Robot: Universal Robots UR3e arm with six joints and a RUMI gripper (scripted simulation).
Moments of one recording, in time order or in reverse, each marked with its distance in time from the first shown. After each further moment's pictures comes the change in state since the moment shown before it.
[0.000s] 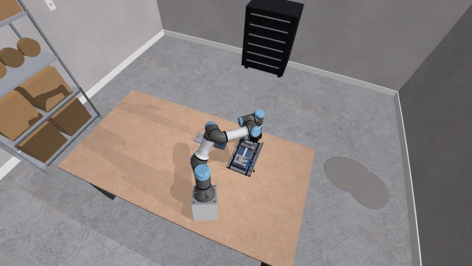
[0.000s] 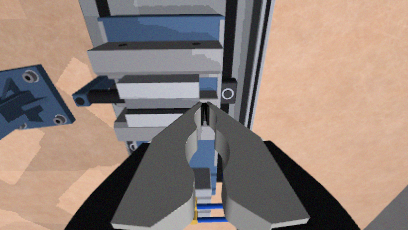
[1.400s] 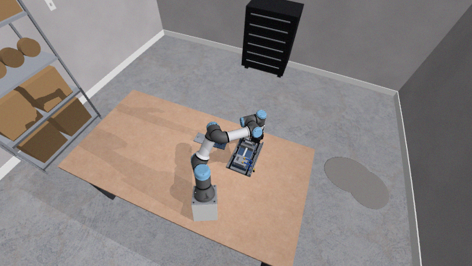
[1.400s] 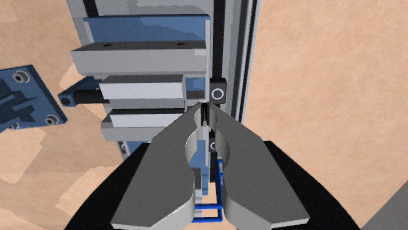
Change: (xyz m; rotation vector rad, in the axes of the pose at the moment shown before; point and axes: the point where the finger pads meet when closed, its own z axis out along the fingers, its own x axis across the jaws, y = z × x) arm 0.012 0.000 0.000 0.000 0.000 0.000
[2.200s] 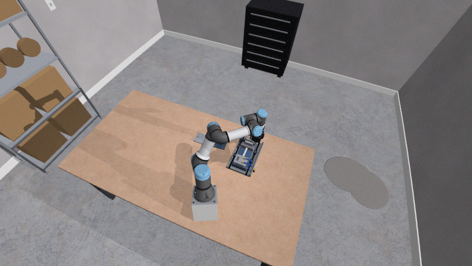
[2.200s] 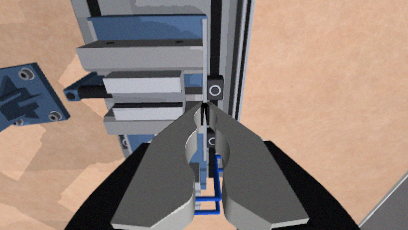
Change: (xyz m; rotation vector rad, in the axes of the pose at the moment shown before) arm 0.002 0.000 -0.011 0.001 0.000 0.000
